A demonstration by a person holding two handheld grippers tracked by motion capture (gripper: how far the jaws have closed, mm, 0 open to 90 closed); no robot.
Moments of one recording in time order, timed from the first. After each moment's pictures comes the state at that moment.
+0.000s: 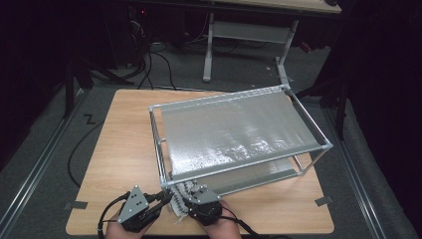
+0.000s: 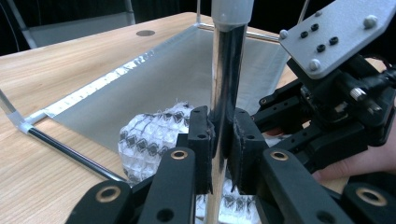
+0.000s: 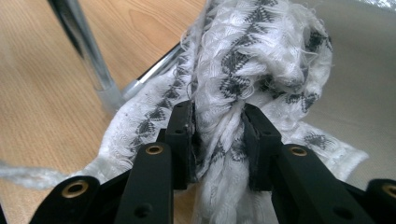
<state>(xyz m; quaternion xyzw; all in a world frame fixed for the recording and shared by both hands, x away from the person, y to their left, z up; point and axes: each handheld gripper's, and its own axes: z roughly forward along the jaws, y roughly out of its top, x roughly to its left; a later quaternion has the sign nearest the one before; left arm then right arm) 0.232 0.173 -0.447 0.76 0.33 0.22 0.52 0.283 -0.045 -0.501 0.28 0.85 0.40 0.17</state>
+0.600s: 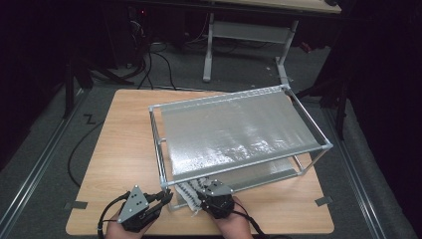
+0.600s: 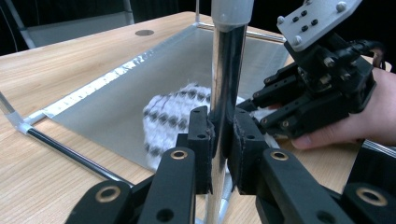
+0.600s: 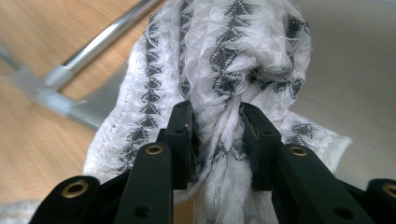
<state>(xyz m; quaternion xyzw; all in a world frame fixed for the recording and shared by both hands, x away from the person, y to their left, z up) 0.233 0.174 -0.446 0.76 0.32 0.22 0.52 0.302 -0.078 -0.500 0.33 0.84 0.38 0.19</state>
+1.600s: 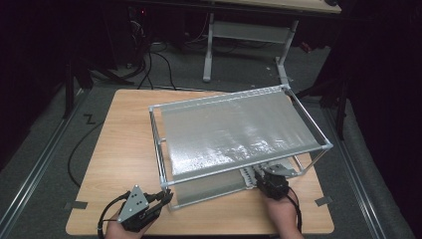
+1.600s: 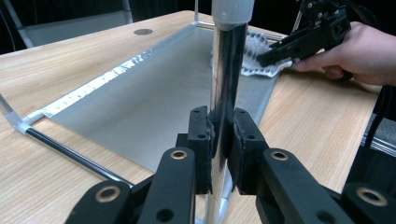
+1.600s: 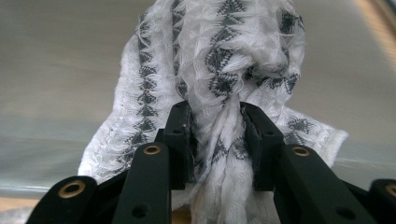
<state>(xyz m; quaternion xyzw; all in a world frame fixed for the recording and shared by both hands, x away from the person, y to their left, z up) 0.234 0.174 -0.446 0.76 0.32 0.21 0.52 0.361 -0.234 -0.498 0.50 0.76 0.33 0.26</state>
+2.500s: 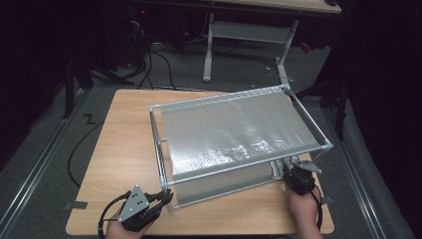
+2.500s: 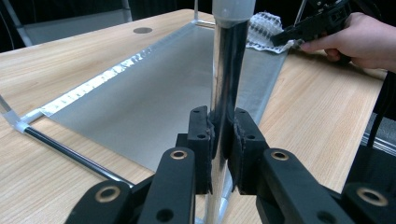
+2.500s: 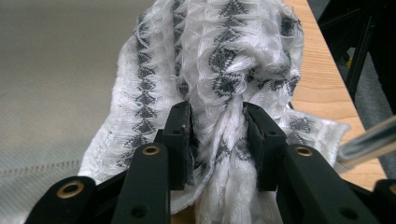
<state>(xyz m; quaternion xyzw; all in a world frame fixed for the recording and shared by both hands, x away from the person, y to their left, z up) 0.234 0.174 -0.447 0.76 0.33 0.21 0.52 0.382 -0.304 -0.500 0.57 0.69 0.29 0.33</state>
